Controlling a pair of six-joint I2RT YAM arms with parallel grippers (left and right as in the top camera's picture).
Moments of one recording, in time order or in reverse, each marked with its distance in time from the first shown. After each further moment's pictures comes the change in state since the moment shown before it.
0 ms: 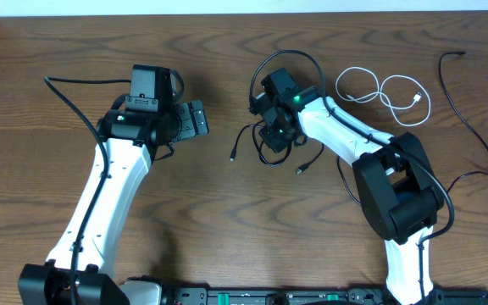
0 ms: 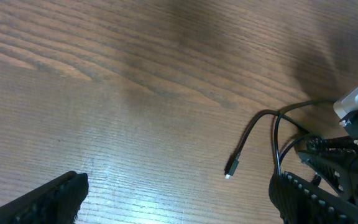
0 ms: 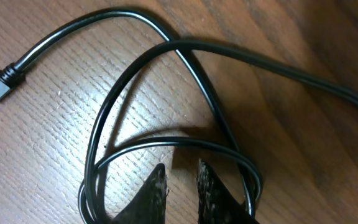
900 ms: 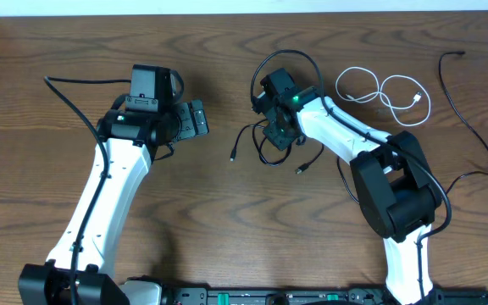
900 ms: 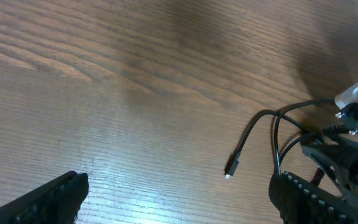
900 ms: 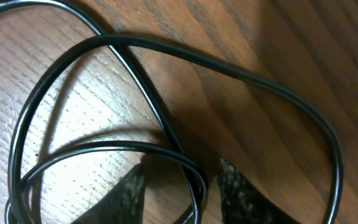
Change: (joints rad) left arm 0.000 0.000 0.000 0.000 0.000 0.000; right arm 0.000 0.016 0.005 0.016 0.146 -0.048
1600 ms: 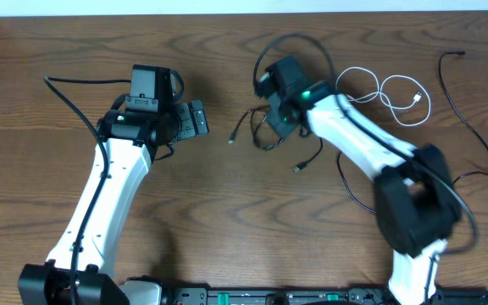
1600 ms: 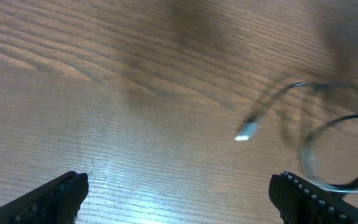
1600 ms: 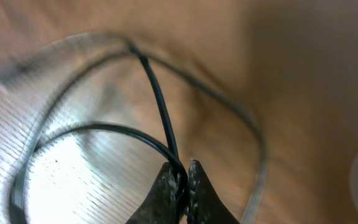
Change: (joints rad) left arm 0.000 0.000 0.000 0.000 0.000 0.000; right arm -0.022 -0.175 0.003 0.042 0.072 0.015
